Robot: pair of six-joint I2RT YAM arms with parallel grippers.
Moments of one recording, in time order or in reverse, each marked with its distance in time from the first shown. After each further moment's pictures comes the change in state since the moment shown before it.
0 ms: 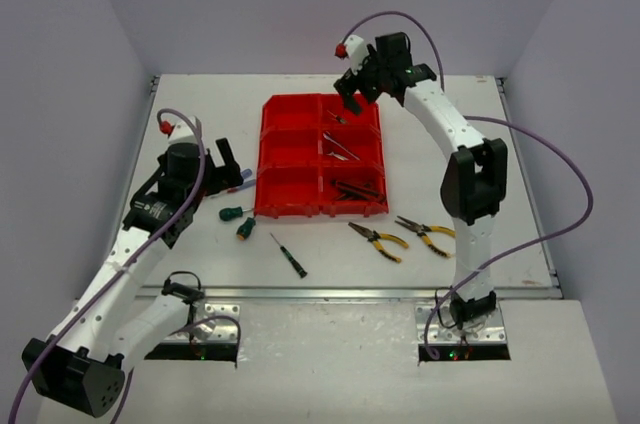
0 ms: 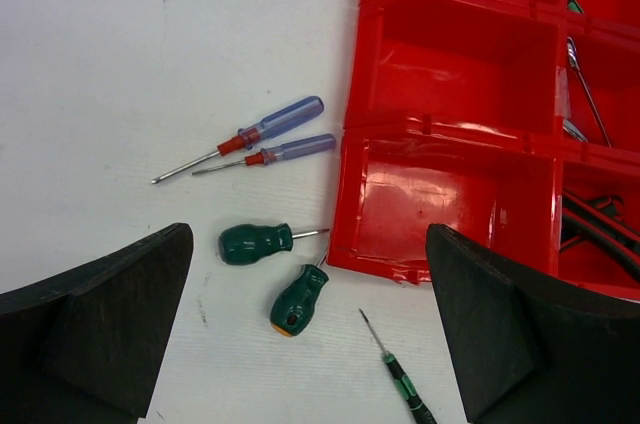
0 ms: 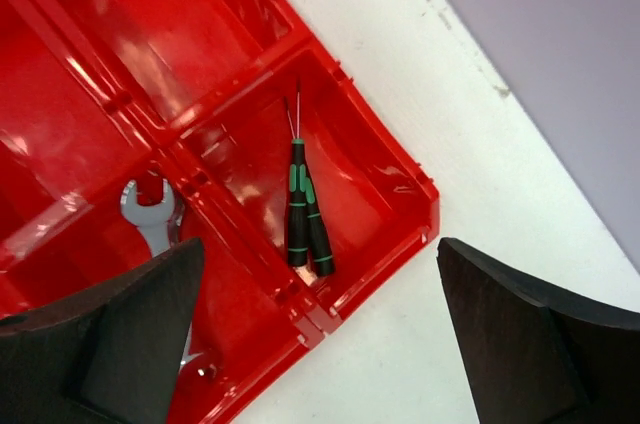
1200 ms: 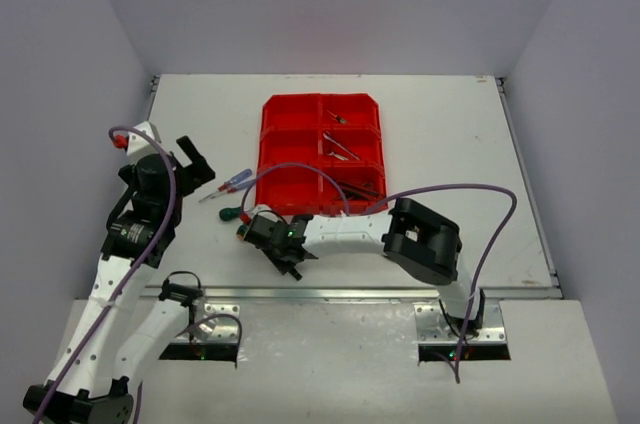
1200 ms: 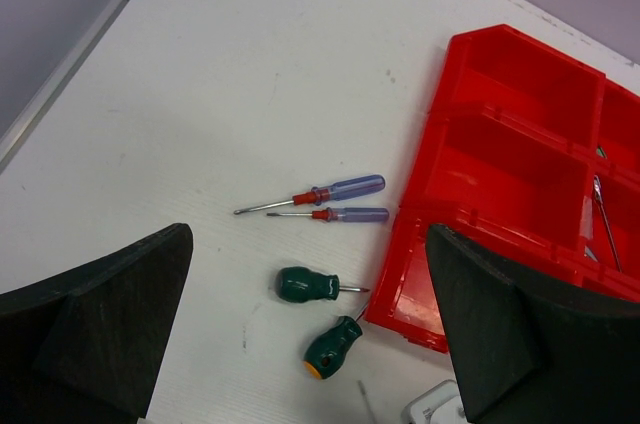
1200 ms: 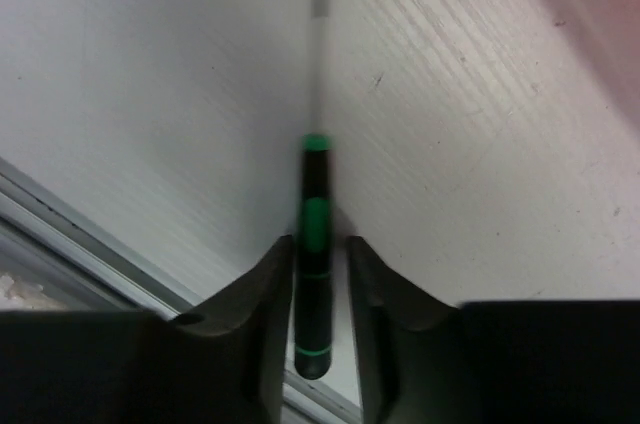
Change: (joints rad) left arm 0.100 -0.152 0.004 -0.039 -0.171 -0.050; right arm 0.910 -0.094 -0.632 0.044 0.508 0.943
